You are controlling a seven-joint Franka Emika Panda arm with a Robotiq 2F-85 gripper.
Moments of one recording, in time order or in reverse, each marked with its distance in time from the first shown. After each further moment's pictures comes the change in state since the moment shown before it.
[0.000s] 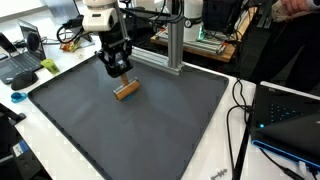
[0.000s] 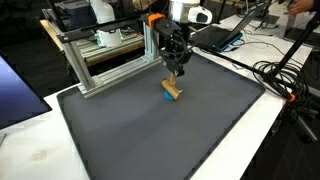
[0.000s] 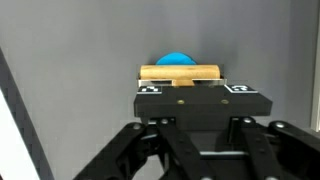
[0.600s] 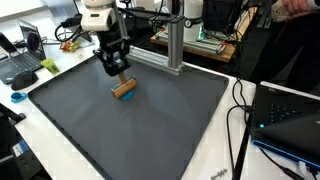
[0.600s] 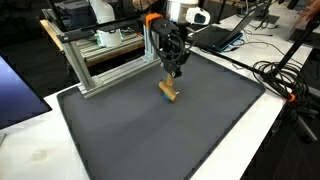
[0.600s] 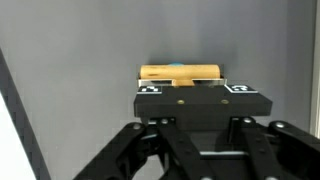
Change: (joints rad) arm 0.000 -0.002 -0.015 -0.001 -0.028 -0.006 0.001
